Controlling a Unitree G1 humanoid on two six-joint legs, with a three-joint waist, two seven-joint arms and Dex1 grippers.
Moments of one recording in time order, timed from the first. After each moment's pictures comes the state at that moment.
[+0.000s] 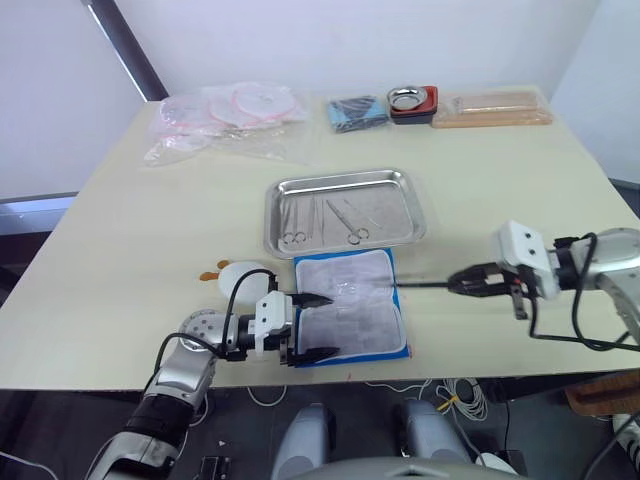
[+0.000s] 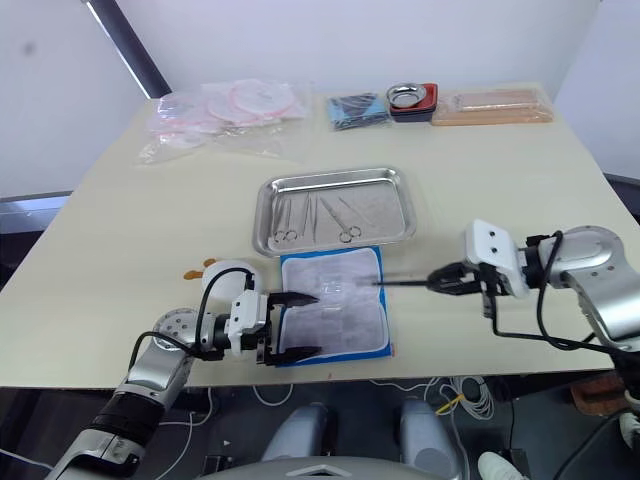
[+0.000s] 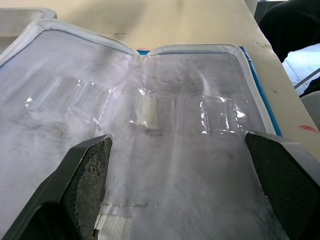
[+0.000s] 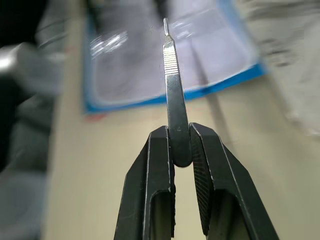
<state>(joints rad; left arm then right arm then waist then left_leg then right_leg) -0.13 0.57 -0.21 0.24 -0.28 -0.27 -1.24 -0.37 -0.88 0.09 -0.26 0.36 0.47 1.21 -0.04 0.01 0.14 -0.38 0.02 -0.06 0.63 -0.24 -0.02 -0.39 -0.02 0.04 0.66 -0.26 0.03</state>
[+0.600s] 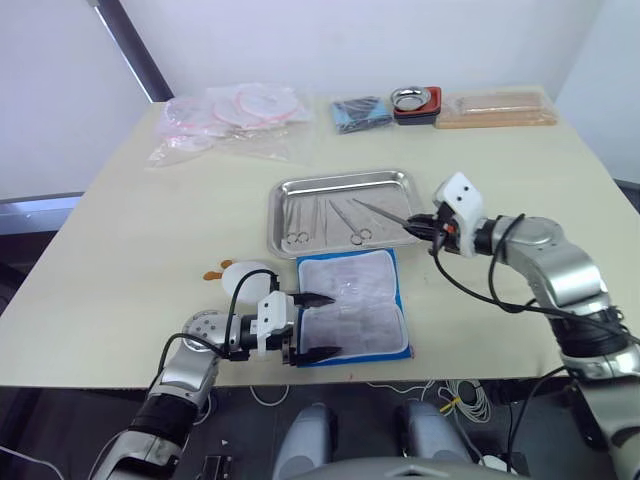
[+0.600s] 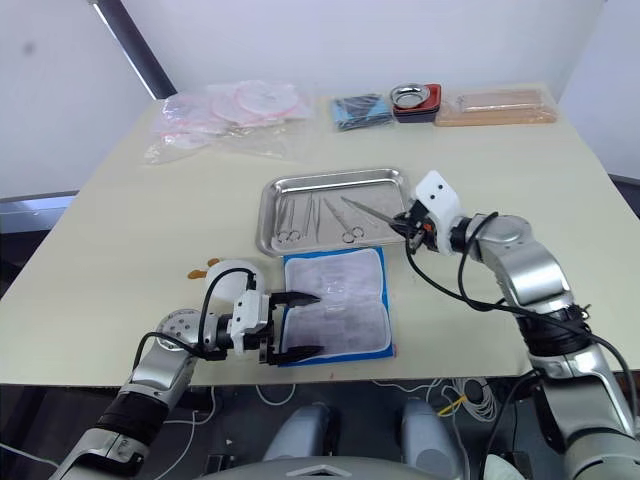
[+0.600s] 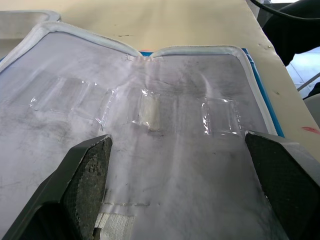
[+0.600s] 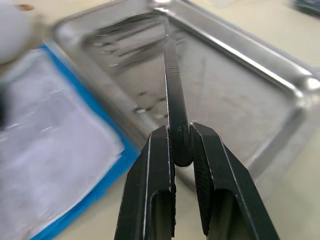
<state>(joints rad) -0.13 0.56 -0.20 0.25 -0.28 -0.27 -1.23 -0.66 -0.47 0.22 -0.01 0.16 0.72 0.67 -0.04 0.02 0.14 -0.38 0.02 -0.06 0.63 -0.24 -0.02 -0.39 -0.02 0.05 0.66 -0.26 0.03</state>
